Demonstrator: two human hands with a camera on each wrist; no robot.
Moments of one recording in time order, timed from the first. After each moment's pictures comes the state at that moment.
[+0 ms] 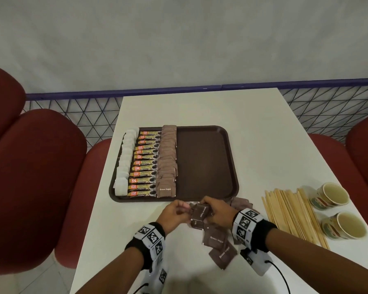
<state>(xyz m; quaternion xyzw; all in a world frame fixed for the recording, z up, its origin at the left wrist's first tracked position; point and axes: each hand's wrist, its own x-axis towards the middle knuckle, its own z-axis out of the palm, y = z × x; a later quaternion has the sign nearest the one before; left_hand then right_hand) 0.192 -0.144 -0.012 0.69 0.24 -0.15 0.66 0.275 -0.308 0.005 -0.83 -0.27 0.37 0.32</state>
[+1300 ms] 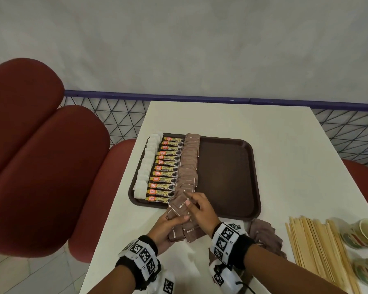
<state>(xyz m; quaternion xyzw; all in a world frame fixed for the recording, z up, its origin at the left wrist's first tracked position) 0.165 -0.106 0.010 0.41 0.30 -0.09 0.85 0.257 -0.210 0.001 -0.76 -0.19 0.27 0.56</state>
